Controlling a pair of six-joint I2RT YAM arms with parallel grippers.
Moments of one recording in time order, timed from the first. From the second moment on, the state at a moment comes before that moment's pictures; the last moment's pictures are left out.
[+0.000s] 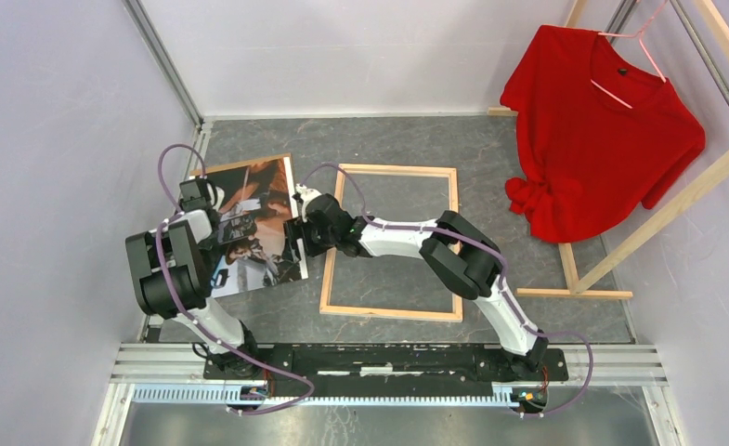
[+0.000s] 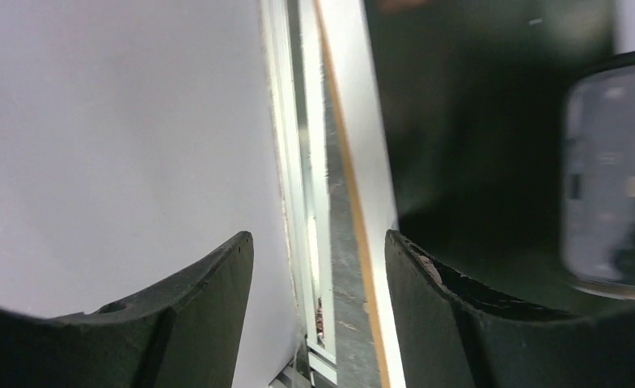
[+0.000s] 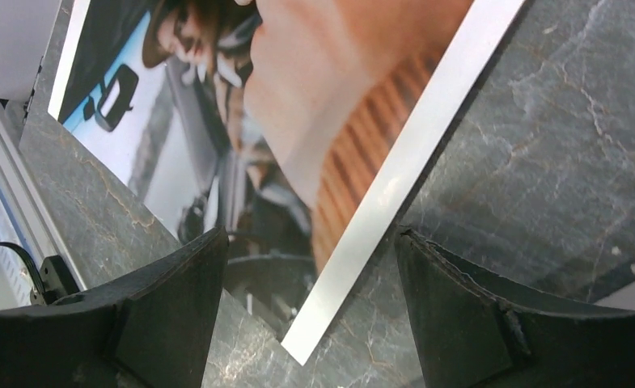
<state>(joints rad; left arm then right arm) 0.35 1.67 0.85 -0.12 -0.47 0.64 1.00 2.27 1.59 0.06 -0.15 0.55</state>
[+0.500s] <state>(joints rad) 0.30 1.64 0.81 -0.12 -0.43 0.63 1.01 2.19 1.51 -0.05 -0.22 0.65</state>
